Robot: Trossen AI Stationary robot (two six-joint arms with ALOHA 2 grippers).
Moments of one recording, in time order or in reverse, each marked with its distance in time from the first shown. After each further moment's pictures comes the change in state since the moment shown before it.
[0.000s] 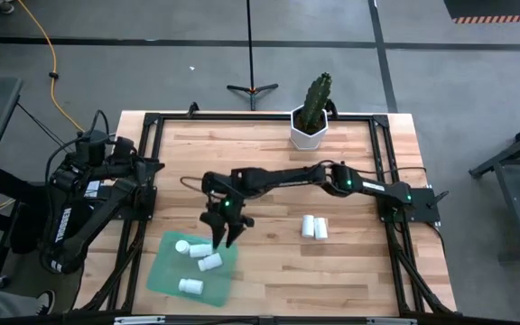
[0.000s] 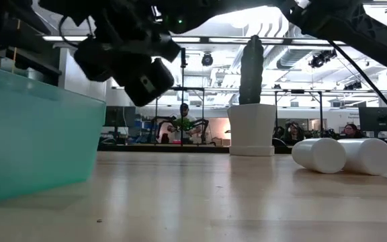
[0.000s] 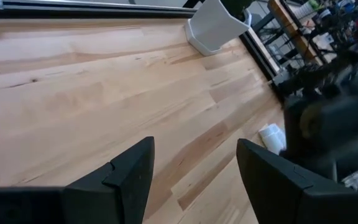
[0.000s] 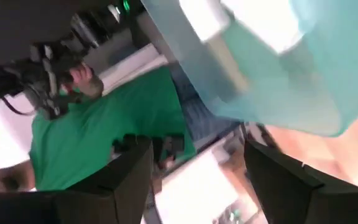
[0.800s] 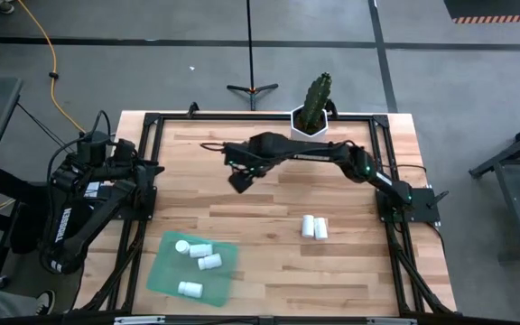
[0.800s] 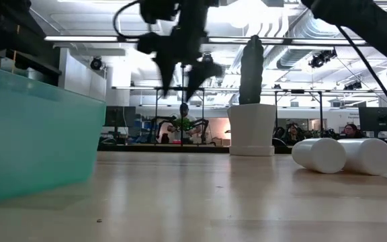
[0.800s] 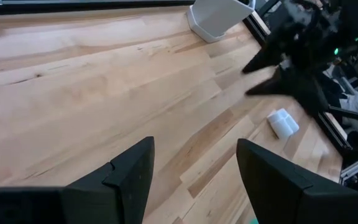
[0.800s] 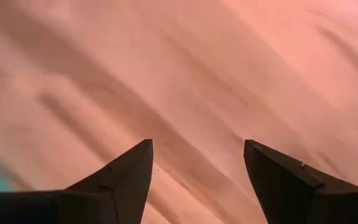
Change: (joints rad) left arm 0.000 0.000 0.000 -0.052 -0.003 0.085; right arm -0.110 -0.223 0.001 -0.690 1.200 -0.537
